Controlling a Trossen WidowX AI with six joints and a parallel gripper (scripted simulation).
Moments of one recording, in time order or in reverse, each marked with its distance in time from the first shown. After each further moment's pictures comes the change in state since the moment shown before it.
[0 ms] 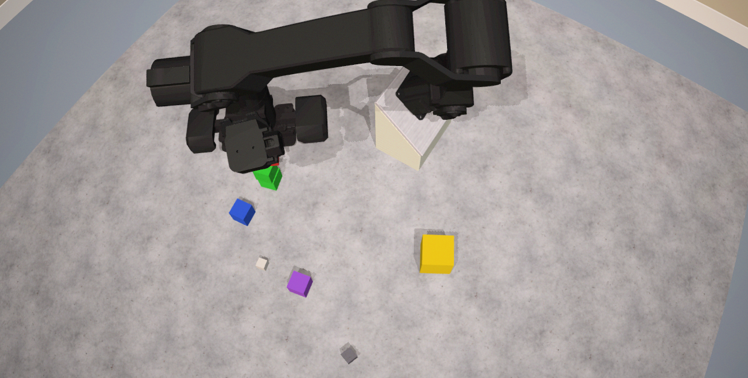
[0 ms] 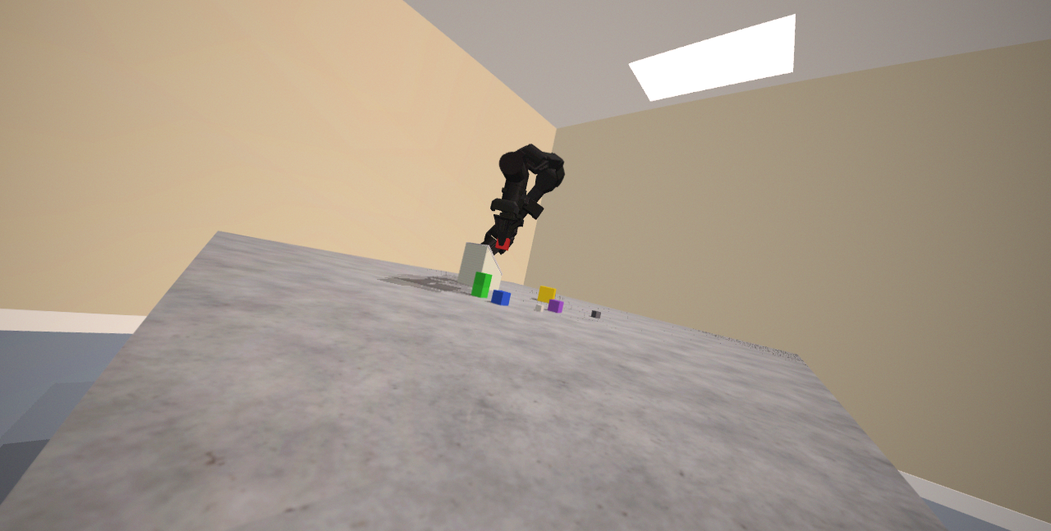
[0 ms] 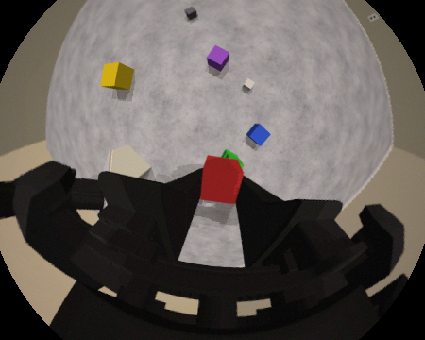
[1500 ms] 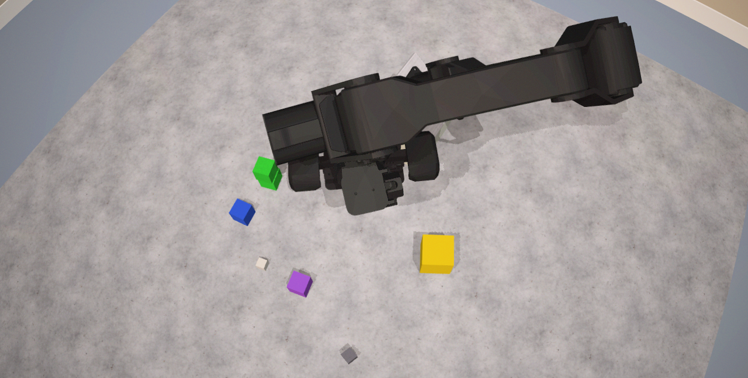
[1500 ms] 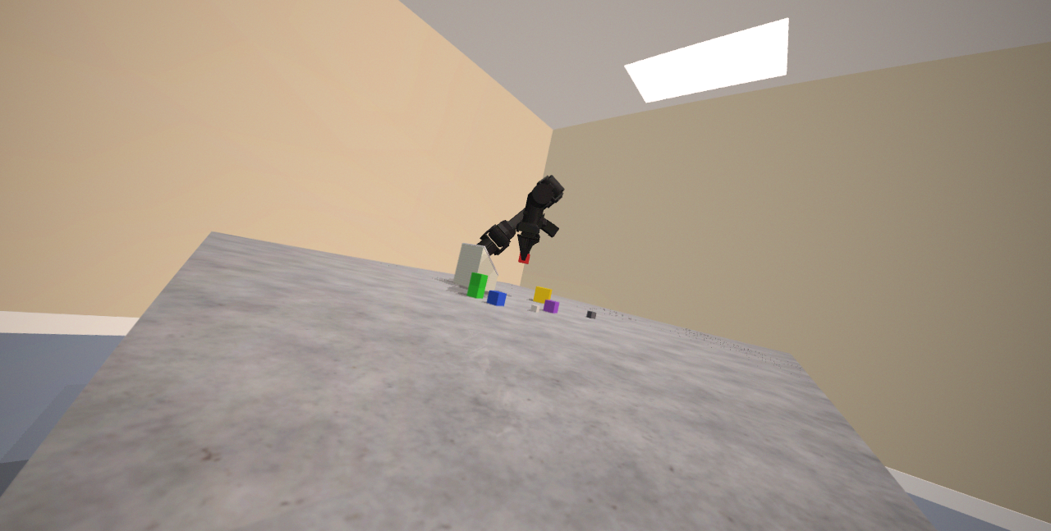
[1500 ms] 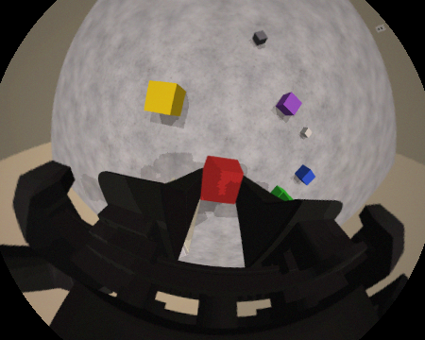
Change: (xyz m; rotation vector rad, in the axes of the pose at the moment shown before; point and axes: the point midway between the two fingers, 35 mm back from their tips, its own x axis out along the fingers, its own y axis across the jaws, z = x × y) arm 0.015 0.135 0.061 0.000 -0.008 0.008
